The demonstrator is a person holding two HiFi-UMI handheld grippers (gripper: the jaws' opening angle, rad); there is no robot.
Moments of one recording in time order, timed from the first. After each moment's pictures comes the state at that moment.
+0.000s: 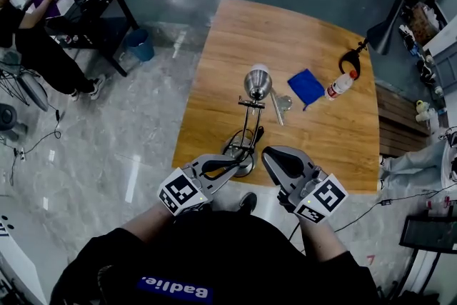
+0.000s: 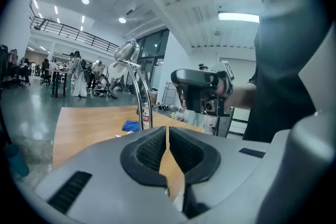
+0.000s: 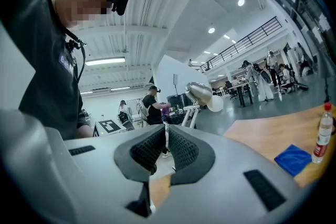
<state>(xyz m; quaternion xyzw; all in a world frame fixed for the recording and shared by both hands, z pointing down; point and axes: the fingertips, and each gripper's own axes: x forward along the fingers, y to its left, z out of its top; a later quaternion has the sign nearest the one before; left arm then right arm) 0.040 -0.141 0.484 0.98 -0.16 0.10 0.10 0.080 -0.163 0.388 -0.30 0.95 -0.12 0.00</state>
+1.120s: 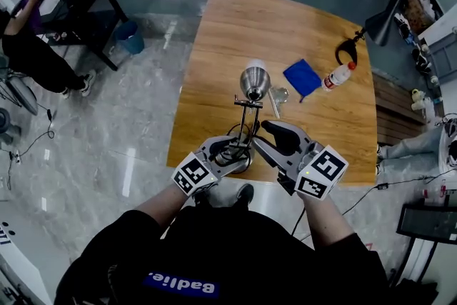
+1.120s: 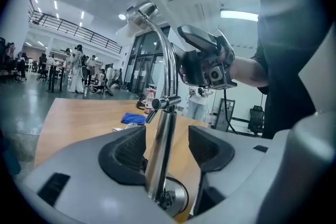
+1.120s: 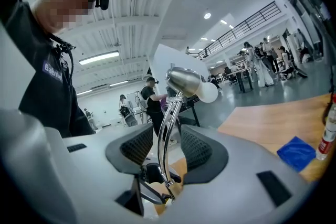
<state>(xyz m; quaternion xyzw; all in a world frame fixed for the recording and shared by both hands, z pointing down) 0.069 -0.185 0.565 0.98 -0.14 0.10 0.10 0.074 -0.215 0.409 -0.29 0.94 -0.17 -0.04</state>
